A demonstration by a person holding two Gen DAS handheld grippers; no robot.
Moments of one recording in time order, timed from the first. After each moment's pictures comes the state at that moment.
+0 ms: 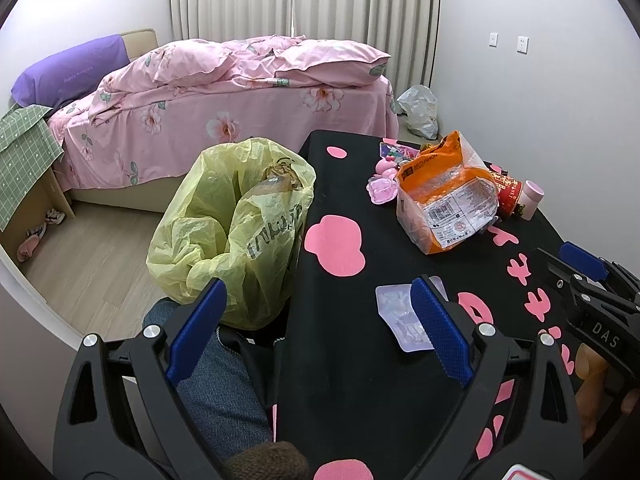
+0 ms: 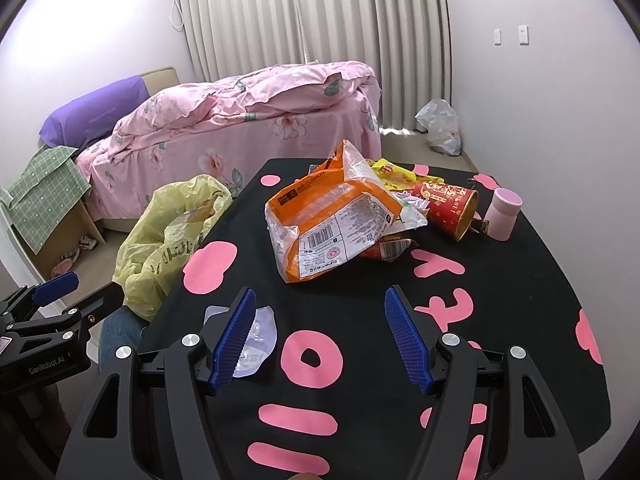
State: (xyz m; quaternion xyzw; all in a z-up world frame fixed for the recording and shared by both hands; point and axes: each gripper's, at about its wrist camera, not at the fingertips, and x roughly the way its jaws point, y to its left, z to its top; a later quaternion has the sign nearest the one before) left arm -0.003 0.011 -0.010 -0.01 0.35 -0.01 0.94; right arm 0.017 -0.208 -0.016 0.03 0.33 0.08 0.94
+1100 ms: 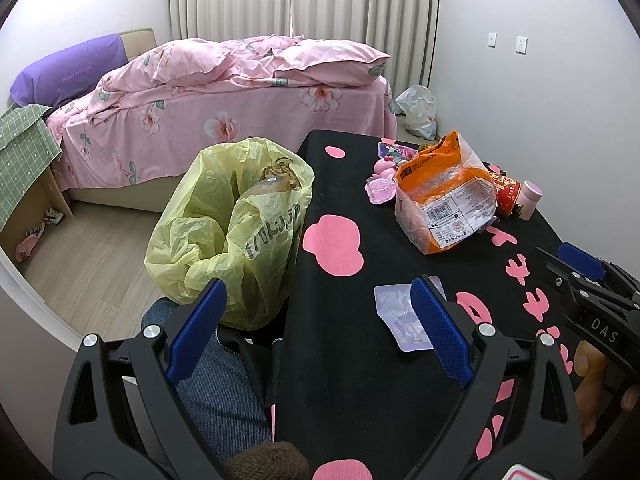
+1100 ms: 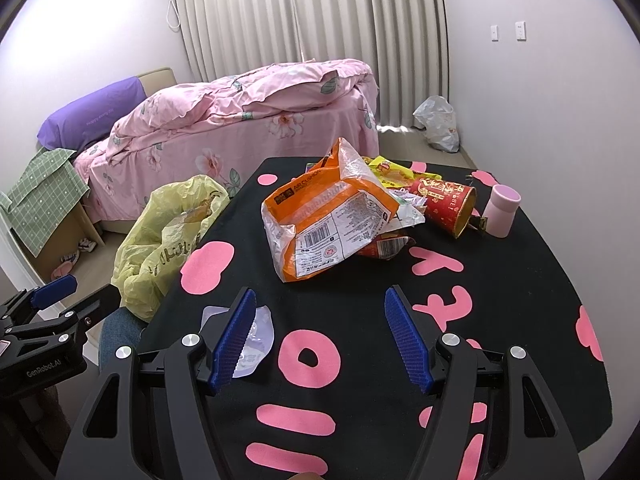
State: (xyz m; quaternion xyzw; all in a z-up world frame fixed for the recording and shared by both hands) left arm -0.002 0.006 -0.006 -0.01 0.35 -0.01 0.94; right arm 0.019 -0.210 -0.016 0.03 0.33 0.08 0.94
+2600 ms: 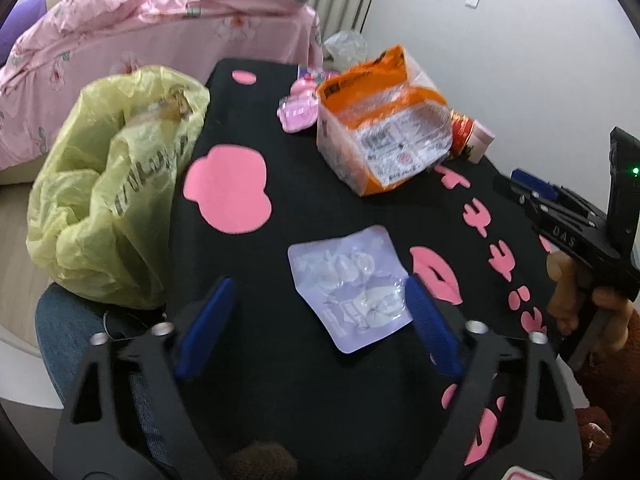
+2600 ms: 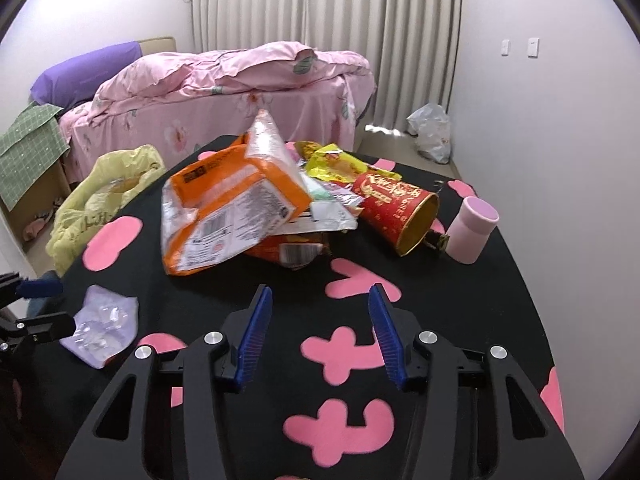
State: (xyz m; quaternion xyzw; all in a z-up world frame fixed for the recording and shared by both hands) left arm 0.054 -0.027 -0.076 -0.04 0.45 -0.16 0.88; right arm 0.083 -0.278 -0.055 -0.05 0.34 0.06 0.94
